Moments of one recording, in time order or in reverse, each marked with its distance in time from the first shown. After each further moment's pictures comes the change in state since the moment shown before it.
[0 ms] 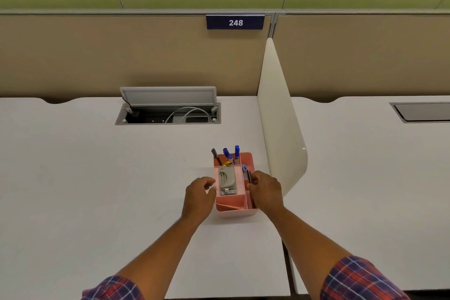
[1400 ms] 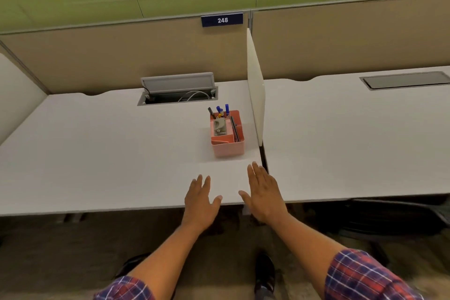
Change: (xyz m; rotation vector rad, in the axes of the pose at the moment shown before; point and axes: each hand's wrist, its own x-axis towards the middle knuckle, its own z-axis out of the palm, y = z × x) left_hand -0.277 -0.083 0.039 0.469 -0.020 0.104; right_hand -0.281 0.119 0.034 -0.310 0.063 -0.374
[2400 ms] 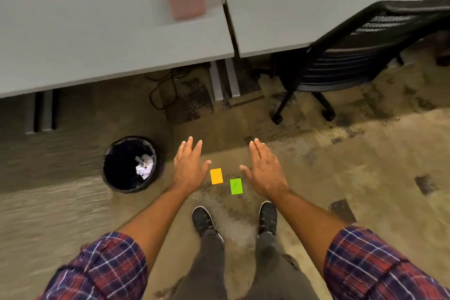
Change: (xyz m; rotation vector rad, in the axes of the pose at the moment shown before) left_hand -0.299 -0.091 0.144 0.117 -0.235 0.135; right_hand -0.385 -0.013 0.145 0.074 -0.183 0.243
